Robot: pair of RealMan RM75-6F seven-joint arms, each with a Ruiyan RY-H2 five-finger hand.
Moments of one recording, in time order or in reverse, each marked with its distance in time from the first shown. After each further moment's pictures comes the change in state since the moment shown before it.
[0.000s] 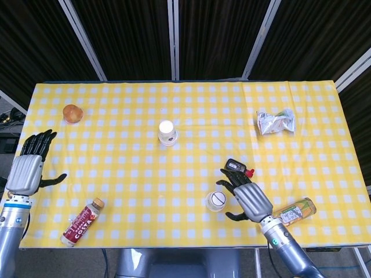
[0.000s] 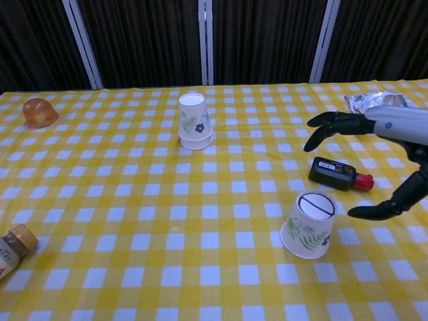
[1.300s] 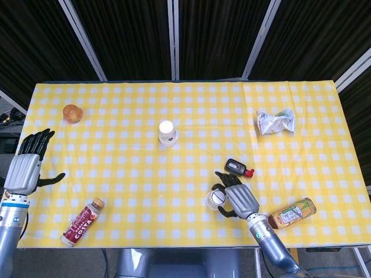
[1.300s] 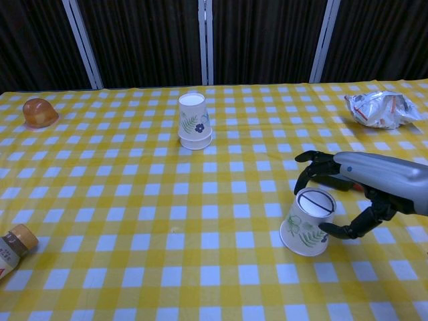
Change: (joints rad) left arm 0.050 0.019 -0.074 -0.019 0.031 -0.057 0.001; right arm 0.058 -0.222 -0.037 0.235 0.108 0.027 -0.006
